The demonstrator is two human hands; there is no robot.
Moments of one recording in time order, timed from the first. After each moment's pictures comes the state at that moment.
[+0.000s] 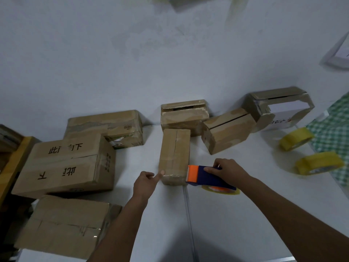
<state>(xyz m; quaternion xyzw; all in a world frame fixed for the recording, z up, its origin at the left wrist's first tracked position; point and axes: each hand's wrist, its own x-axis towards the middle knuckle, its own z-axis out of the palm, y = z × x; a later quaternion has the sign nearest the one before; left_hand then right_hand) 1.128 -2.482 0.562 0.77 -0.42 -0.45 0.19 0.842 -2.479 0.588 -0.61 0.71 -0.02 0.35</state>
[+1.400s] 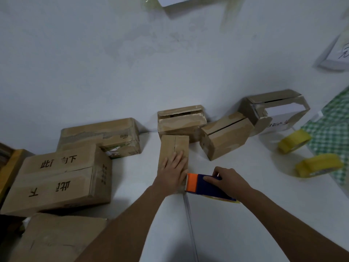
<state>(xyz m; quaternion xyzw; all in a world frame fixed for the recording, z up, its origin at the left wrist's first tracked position) 1.071 -2.533 0.550 0.48 -0.86 -0.18 -0.03 0.848 -2.469 0.582 -0.60 0.73 -0.04 0.33</state>
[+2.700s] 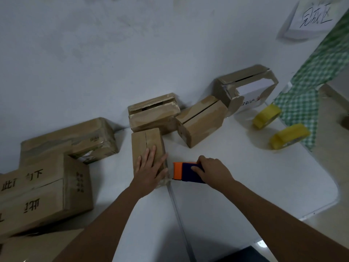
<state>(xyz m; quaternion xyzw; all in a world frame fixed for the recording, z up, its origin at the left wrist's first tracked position) 1.079 -2.534 0.539 0.47 -0.86 -0.19 -0.04 0.835 -2.452 0.559 -0.63 0.74 -0.07 0.24</state>
